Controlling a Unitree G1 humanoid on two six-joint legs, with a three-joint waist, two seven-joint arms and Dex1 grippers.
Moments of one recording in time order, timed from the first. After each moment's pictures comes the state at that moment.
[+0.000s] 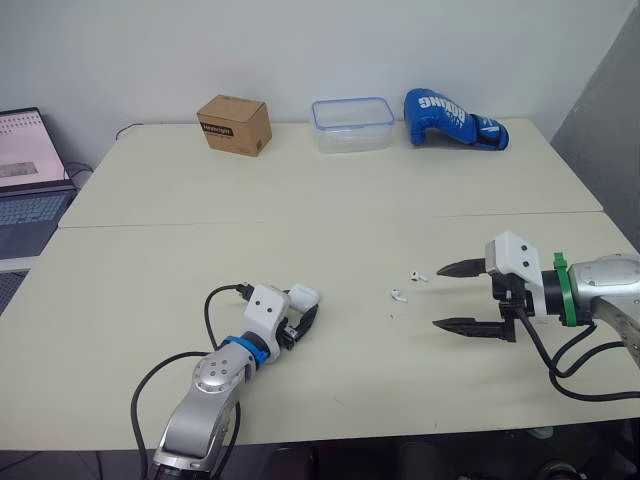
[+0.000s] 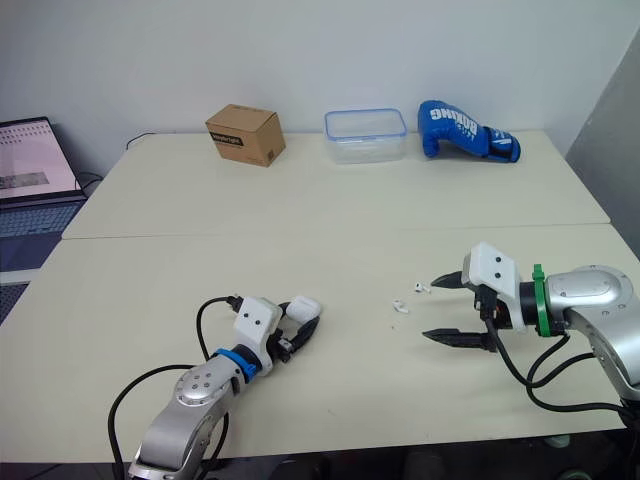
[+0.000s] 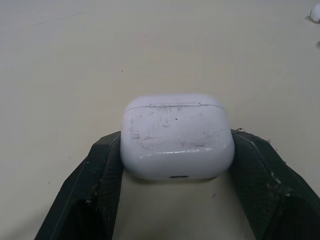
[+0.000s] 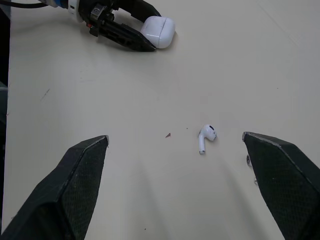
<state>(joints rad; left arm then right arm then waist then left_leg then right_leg) 0.02 0.32 -0.11 -0.28 -0.11 0.35 -0.39 -0.32 -0.99 -0.01 -0.40 0.49 0.62 1.13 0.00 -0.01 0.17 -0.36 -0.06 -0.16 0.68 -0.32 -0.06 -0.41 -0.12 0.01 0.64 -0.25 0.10</state>
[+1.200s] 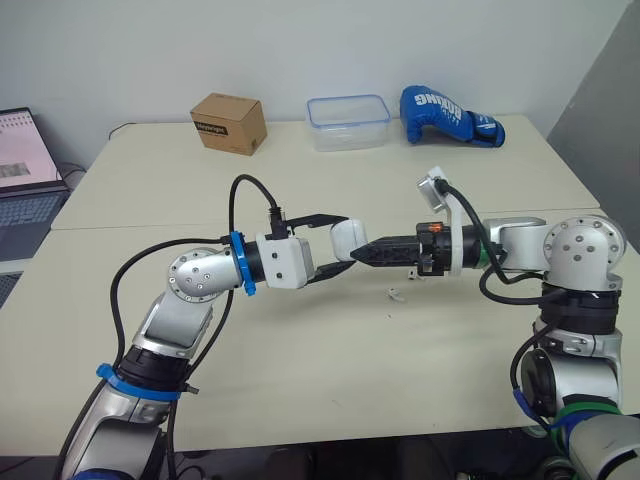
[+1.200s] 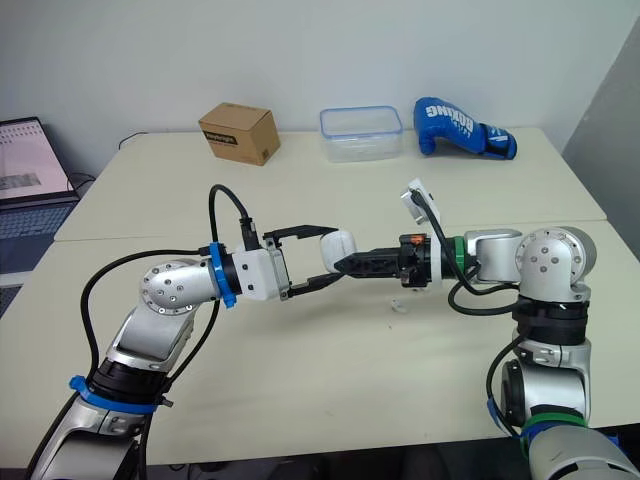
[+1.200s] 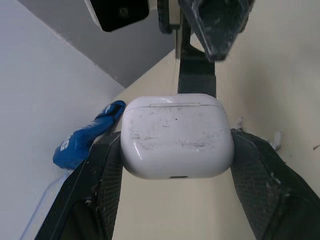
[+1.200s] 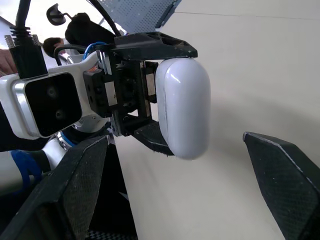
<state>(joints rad) -0.51 0.58 -0.17 -0.09 -0.07 -0.28 -0.90 -0.85 -0.38 -0.21 -0.07 1.02 1.61 0.55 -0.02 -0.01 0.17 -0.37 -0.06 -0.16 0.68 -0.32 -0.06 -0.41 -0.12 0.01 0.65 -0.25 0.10</state>
